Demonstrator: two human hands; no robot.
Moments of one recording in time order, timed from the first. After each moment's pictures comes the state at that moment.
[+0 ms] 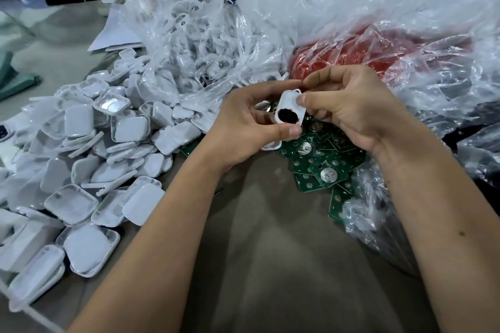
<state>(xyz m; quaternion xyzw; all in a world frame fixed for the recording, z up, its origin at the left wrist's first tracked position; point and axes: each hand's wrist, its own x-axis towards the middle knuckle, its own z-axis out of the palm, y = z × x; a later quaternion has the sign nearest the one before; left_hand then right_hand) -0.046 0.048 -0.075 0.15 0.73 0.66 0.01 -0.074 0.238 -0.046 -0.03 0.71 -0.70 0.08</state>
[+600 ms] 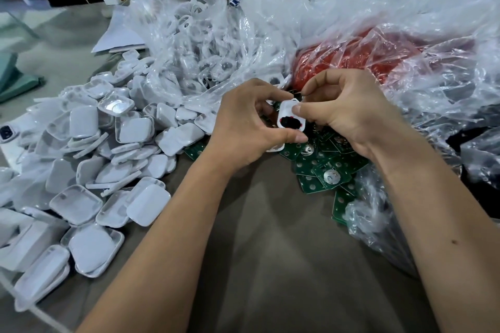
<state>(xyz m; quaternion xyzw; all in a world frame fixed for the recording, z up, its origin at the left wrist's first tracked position) -0.046 0.049 -0.069 0.13 0.85 0.50 -0.13 -0.071 0.233 -0.051 -0.05 0.79 -0.62 0.02</state>
